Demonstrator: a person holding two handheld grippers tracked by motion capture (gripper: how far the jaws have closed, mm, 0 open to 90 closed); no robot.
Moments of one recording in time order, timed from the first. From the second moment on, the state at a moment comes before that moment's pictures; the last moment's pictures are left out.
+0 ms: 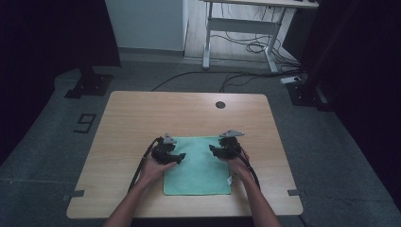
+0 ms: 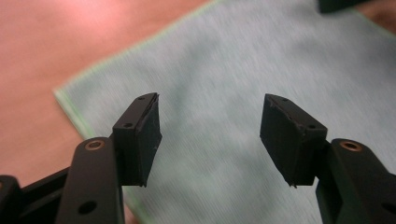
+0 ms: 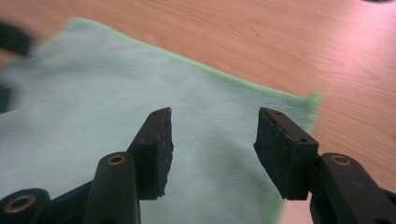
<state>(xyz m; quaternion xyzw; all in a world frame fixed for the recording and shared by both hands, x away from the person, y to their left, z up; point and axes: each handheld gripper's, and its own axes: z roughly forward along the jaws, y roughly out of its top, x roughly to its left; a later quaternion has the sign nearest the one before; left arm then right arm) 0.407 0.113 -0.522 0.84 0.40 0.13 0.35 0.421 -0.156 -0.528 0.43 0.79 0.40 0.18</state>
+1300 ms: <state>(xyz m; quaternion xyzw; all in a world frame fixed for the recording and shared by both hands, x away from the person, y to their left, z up) 0.432 0.131 -0.510 0.82 0.42 0.15 0.36 0.360 -0.149 -0.538 0.39 0.80 0.43 0.16</state>
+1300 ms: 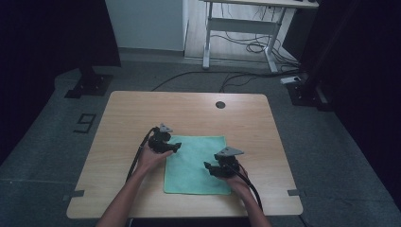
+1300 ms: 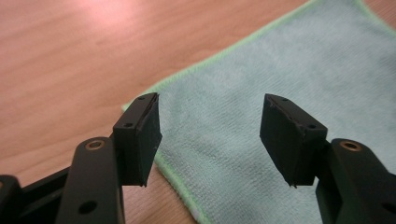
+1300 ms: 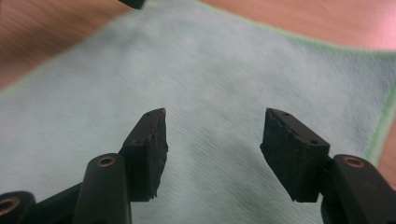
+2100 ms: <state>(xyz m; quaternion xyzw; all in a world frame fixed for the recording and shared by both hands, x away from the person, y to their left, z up) 0.417 0.169 -0.492 0.80 0.42 0.19 0.38 0.315 -0.090 -0.520 0.32 0.81 0.48 0.13</state>
